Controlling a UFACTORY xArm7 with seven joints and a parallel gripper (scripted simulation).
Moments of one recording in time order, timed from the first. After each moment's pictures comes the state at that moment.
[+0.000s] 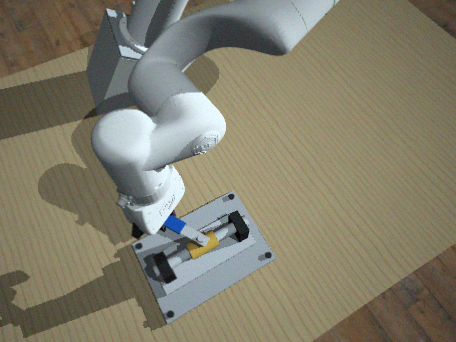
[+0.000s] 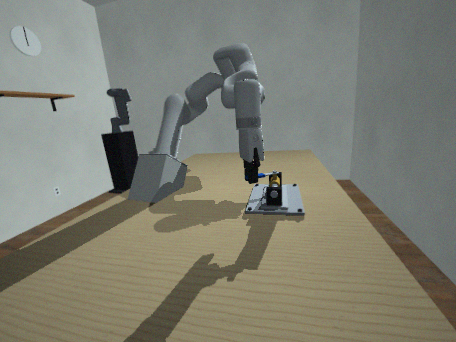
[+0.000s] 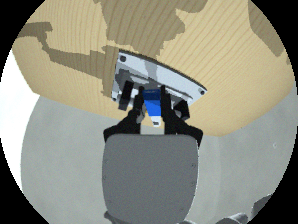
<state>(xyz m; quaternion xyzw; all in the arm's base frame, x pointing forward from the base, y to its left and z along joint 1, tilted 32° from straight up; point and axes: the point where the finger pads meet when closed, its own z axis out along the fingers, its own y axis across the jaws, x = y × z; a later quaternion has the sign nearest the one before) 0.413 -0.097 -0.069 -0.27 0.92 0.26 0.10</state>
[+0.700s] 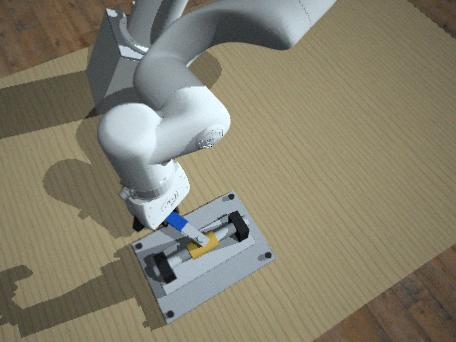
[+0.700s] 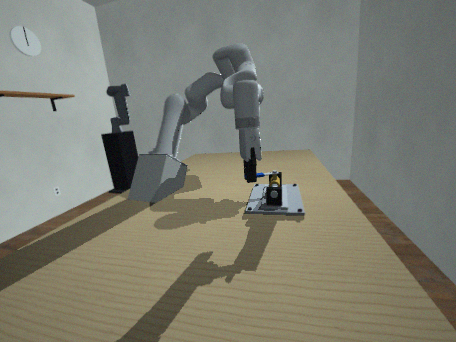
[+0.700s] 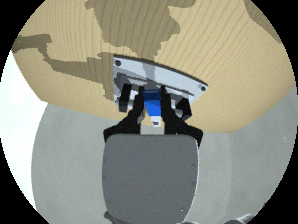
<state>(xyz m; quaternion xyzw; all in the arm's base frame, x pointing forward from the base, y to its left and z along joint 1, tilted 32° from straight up) 0.407 -0.090 -0.065 -0.22 0.94 0.26 0.09</state>
